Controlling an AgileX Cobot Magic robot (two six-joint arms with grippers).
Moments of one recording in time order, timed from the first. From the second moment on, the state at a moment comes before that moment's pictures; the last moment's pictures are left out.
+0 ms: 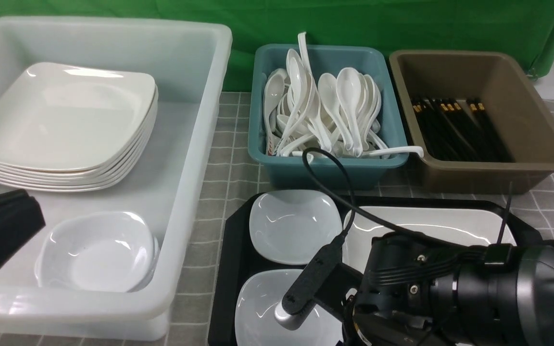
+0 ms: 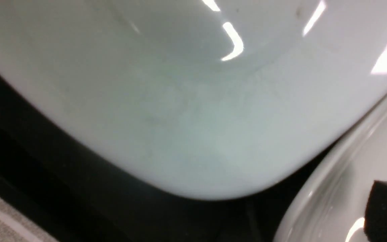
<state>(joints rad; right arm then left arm) 0.97 1.74 -0.97 -0.35 0.68 0.32 -0.58 0.33 -0.55 -0.25 0.35 0.34</state>
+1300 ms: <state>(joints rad) 0.97 1.56 -1.05 -0.32 0.96 0.29 -0.58 0.33 -0.55 -0.25 0.34 0.34</state>
